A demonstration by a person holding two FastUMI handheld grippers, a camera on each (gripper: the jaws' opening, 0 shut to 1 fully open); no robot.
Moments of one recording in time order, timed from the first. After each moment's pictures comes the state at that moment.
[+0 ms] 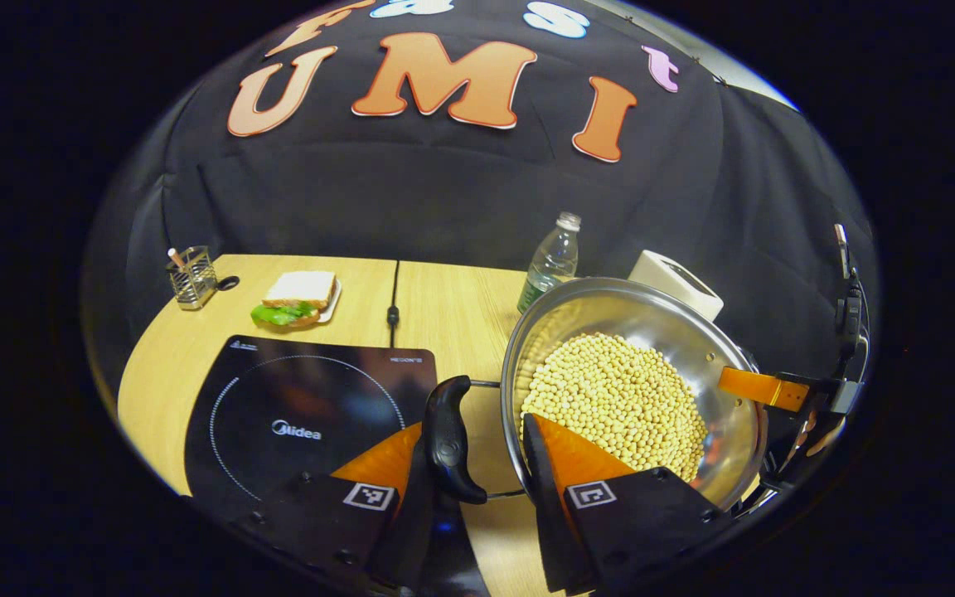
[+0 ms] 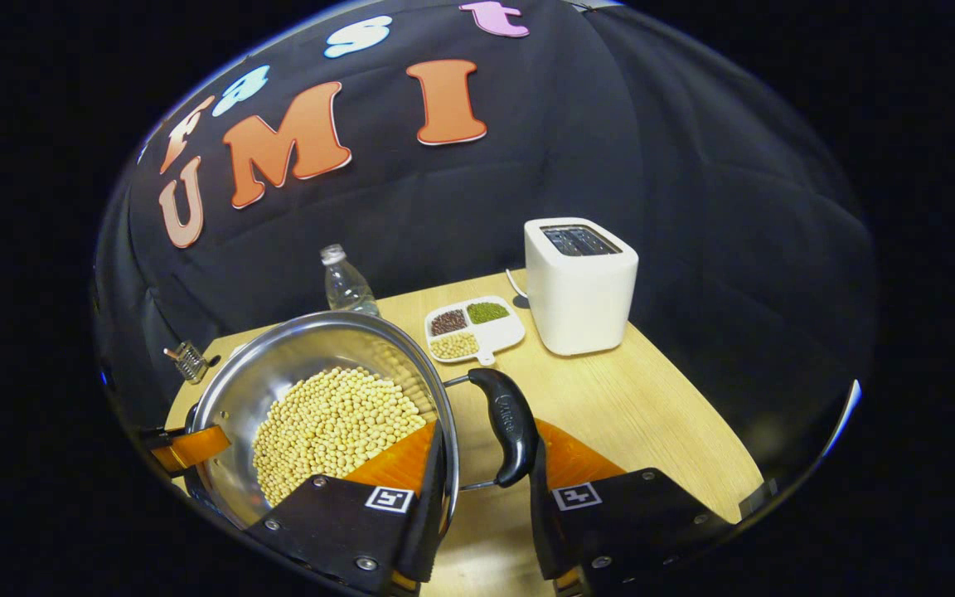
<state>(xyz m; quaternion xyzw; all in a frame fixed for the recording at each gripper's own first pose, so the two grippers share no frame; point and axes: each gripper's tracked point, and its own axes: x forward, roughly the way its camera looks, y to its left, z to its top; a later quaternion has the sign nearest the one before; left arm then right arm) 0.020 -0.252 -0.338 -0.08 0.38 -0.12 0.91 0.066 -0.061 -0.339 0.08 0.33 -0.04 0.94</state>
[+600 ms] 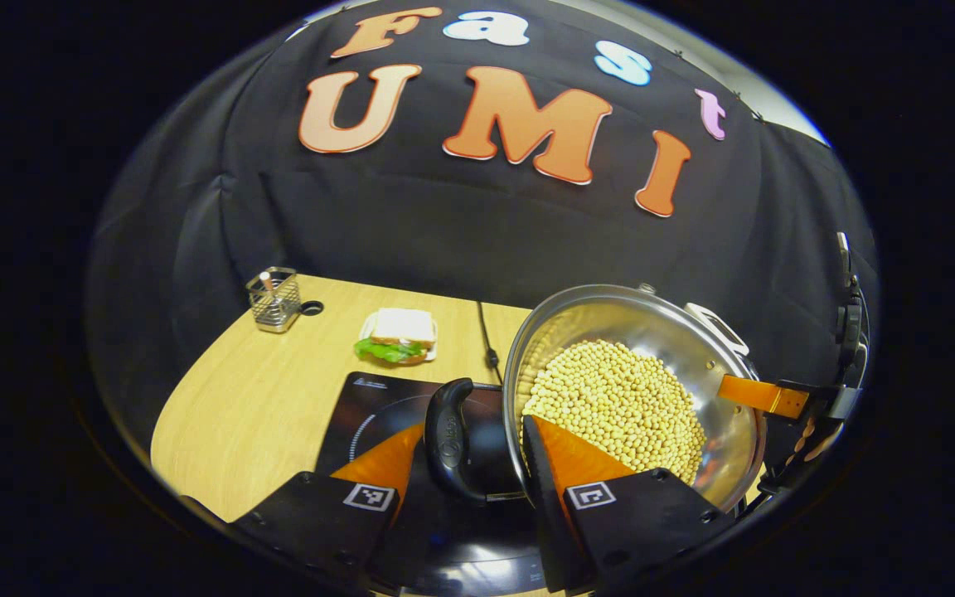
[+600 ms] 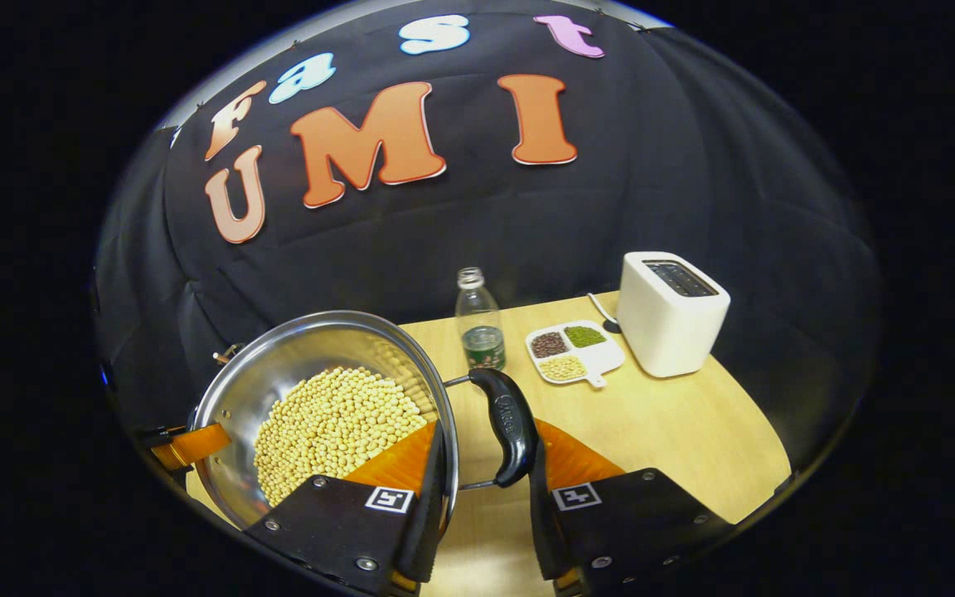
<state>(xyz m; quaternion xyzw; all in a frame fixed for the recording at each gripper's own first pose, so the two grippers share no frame) -0.008 -0.166 -0.258 -0.10 0.35 -0.05 0.93 0.082 0.088 -0.293 0.07 0.32 0.03 0.94</state>
